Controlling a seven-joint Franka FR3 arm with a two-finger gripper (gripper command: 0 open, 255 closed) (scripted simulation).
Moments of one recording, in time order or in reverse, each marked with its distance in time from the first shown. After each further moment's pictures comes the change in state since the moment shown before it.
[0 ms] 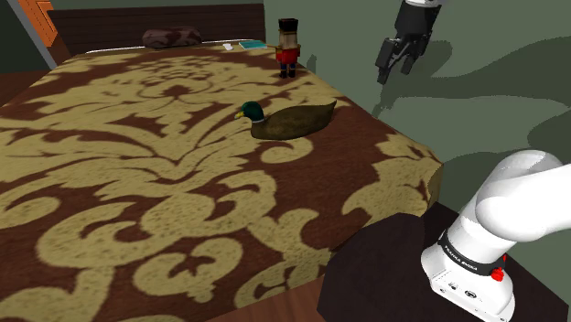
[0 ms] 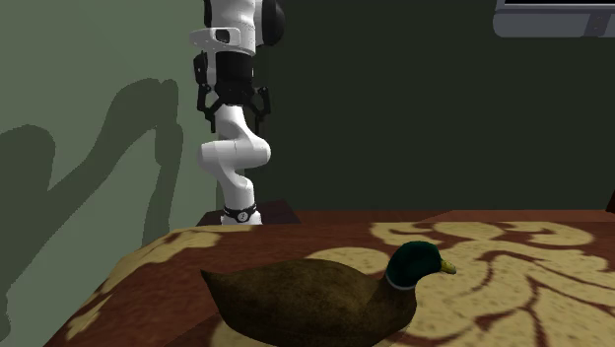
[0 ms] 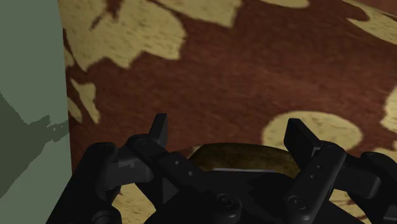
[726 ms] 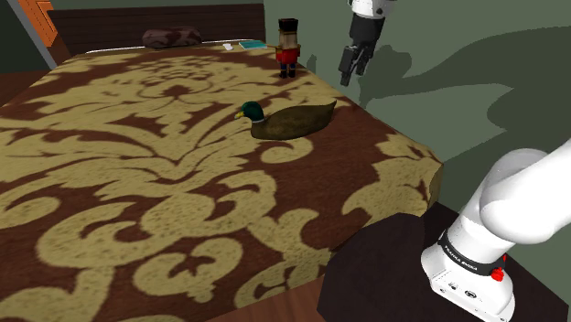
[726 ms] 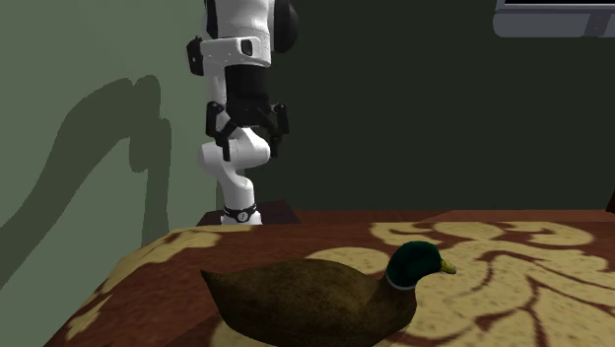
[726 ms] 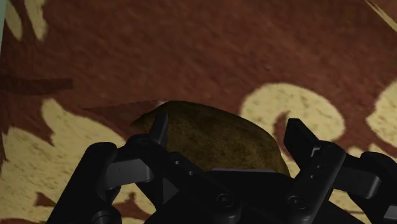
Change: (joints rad) arm 0.086 0.317 -0.064 0.146 0.014 0.175 -0.251
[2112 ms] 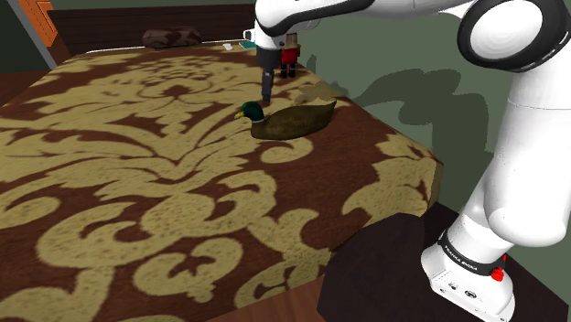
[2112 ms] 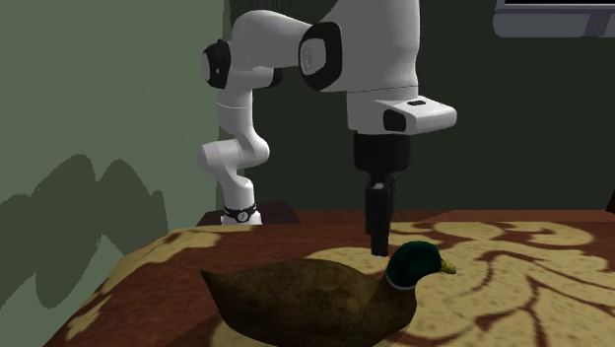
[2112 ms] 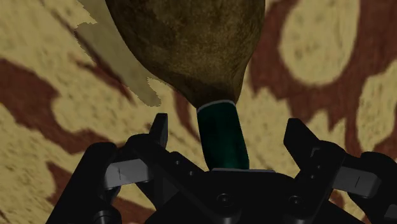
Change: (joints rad) arm 0.135 0.731 0.053 0.620 0.121 0.082 -0.525
